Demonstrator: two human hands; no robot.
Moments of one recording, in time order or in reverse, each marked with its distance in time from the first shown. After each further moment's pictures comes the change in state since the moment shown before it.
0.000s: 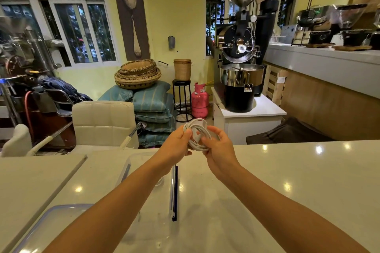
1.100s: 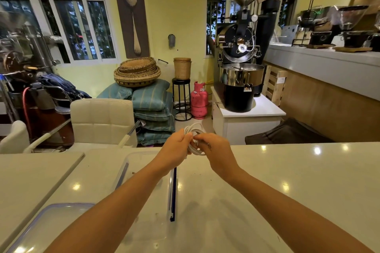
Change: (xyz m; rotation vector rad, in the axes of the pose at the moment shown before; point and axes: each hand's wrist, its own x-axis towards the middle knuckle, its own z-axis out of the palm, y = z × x) left_hand 0.006 -0.014 0.003 0.124 0.048 0.068; right_hand 0.009 0.009 -0.019 -1.107 -0.185 -0.828
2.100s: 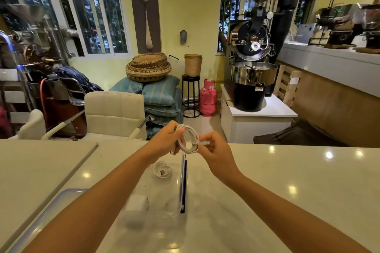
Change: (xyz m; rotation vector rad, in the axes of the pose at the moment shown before) left_hand -0.003 -0.018 -0.047 0.033 -0.083 -0.113; right_hand -0.011 -0.021 0.022 0.485 -0.078 0.372
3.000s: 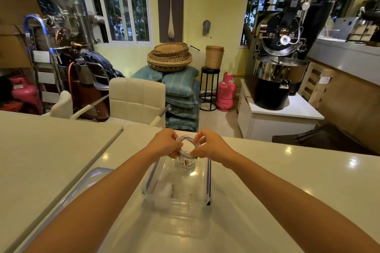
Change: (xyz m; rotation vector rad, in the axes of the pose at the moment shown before) left_hand -0.013 -0.060 -0.039 0.129 0.127 -0.389; right_hand 0.036 -0.009 0.061 -0.252 -0.464 0.366
